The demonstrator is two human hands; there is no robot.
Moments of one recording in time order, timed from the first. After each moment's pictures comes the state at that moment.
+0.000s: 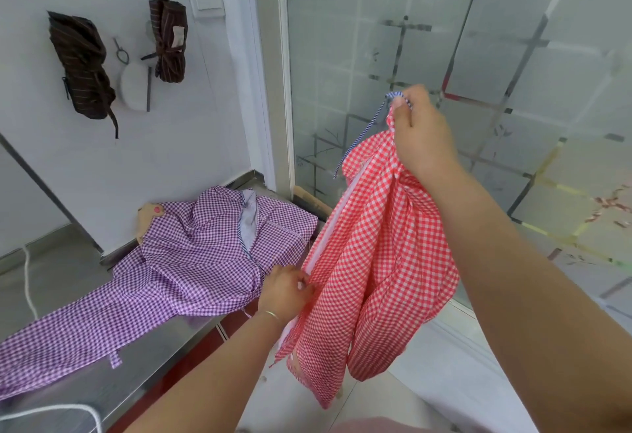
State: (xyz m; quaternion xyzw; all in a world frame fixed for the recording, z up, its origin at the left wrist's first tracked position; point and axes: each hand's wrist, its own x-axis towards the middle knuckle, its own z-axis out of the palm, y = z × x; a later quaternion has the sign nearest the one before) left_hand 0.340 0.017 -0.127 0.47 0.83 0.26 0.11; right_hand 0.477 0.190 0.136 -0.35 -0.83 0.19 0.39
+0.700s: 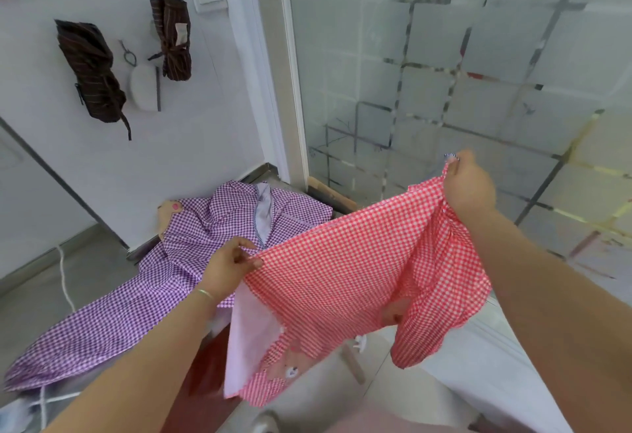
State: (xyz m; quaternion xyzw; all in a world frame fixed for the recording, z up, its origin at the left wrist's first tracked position) left_hand 0.256 -0.047 -0.072 0.31 0.81 0.44 0.23; right_hand 0.525 0.274 0.013 -0.55 -0.77 0.18 0.26
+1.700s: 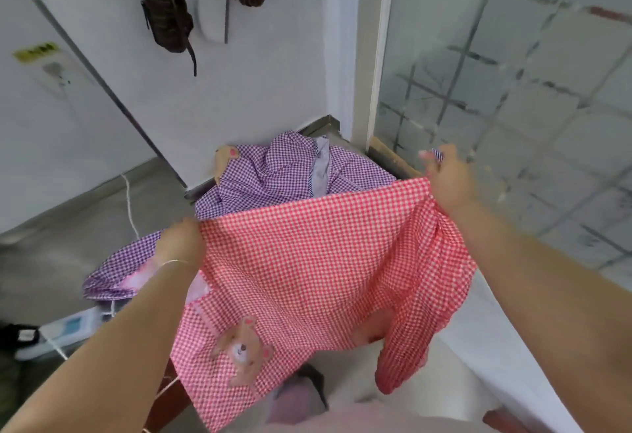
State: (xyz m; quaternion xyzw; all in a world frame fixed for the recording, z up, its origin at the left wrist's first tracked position) left_hand 0.145 -0.150 -0.093 0.11 0.99 -0.03 0.07; right_hand 0.382 0.226 -0.045 -0.43 -0.81 0.33 0.19
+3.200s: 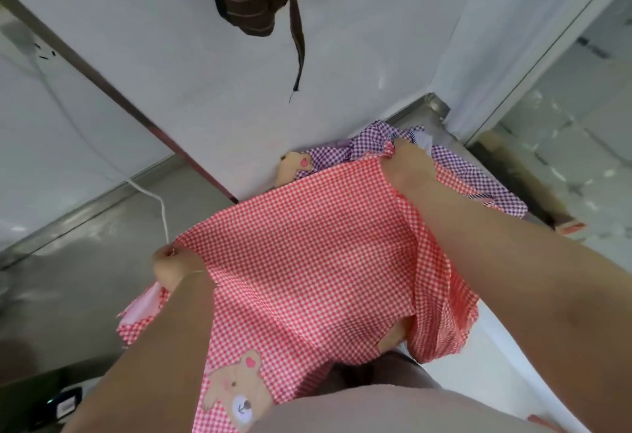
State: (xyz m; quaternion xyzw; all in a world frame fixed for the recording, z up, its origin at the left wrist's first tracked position) left_hand -0.072 -0.208 -0.182 -0.34 0.87 0.37 -0.04; right_hand 0.003 0.161 -0.145 -0.39 -0.87 0.29 -0.05
